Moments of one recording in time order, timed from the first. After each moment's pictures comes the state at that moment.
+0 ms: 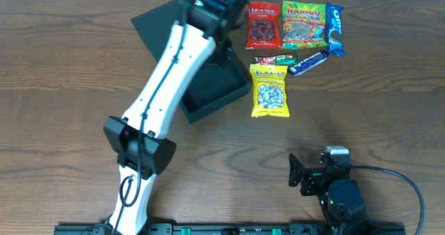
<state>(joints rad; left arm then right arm) -0.51 2.21 2.49 -1.70 -0.27 -0.55 0.48 0.01 0.17 -0.69 0.24 0.39</state>
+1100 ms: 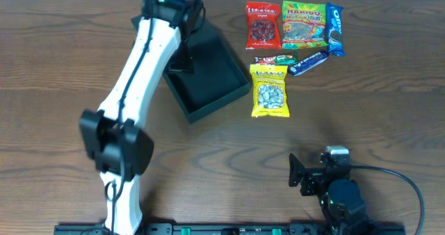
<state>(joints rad) -0.34 2.08 2.17 -1.64 -0.33 -0.38 0.48 0.01 0.17 -0.69 0.24 0.39</state>
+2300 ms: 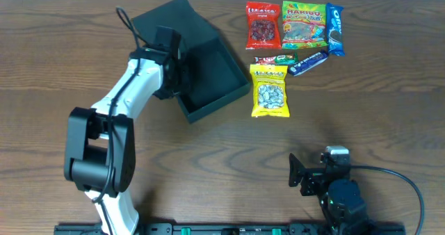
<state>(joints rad) -0.24 1.95 1.40 -0.79 0.13 -0.43 0.48 0.01 0.17 -0.69 0.24 0.39</state>
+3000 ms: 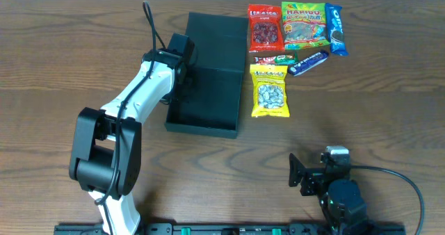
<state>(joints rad) -0.31 1.95 1.40 -0.89 -0.15 -0.21 0.48 0.01 0.17 -0.69 0.24 0.39</state>
